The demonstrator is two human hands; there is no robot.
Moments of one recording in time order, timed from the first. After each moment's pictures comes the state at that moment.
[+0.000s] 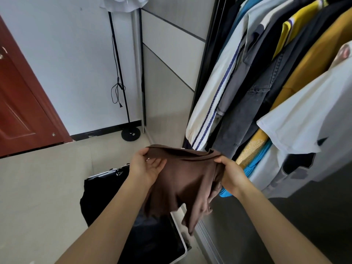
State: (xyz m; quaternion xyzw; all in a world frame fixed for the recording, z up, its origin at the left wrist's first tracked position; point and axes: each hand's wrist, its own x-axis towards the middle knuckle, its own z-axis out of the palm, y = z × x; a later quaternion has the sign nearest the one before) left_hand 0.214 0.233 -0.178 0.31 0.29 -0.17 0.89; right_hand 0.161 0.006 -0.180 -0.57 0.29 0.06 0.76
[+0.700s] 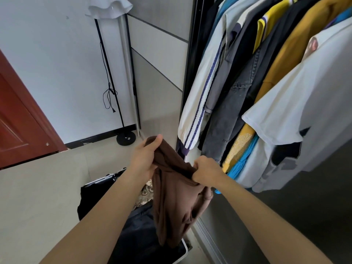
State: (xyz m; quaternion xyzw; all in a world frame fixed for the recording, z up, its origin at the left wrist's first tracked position) left_hand 0.200 0.207 -0.145 0.53 0.13 -0.16 0.83; right_hand 0.157 0.029 -0.165 -0.96 0.10 0.14 0.24
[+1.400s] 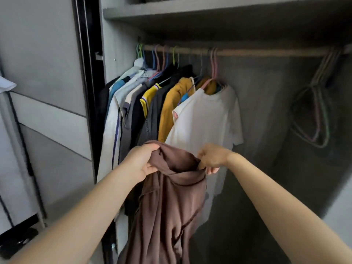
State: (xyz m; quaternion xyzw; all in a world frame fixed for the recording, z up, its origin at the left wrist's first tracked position) left_hand 0.195 0.017 0.024 0.59 -0.09 -0.31 0.74; right_hand 0.082 -0.151 0.047 -0.93 0.29 0.04 0.23
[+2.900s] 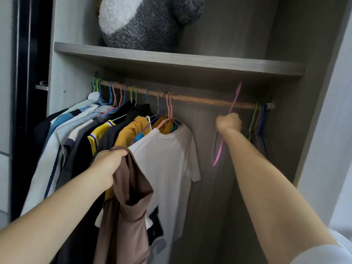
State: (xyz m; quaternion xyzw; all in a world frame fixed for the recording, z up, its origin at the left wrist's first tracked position) left_hand 0.219 -0.059 0.090 0.60 -0.14 -0.22 0.76; right_hand 0.039 -0.279 0.208 -0.66 0.48 -0.53 0.22
